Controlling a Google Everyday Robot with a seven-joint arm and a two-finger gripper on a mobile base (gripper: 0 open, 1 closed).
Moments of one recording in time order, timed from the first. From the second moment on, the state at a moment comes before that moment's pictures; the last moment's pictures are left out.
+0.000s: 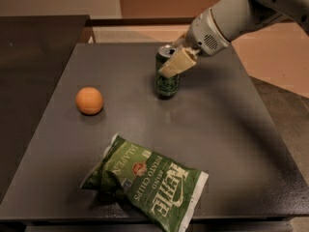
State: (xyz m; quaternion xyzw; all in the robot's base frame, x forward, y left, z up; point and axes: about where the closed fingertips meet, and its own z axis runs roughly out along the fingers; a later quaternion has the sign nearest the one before) arm 0.580 -0.050 0.926 -0.57 0.72 0.22 0.31
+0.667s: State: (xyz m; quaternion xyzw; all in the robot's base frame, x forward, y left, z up) arm 0.574 0.018 0.920 -0.63 0.67 0.24 0.30
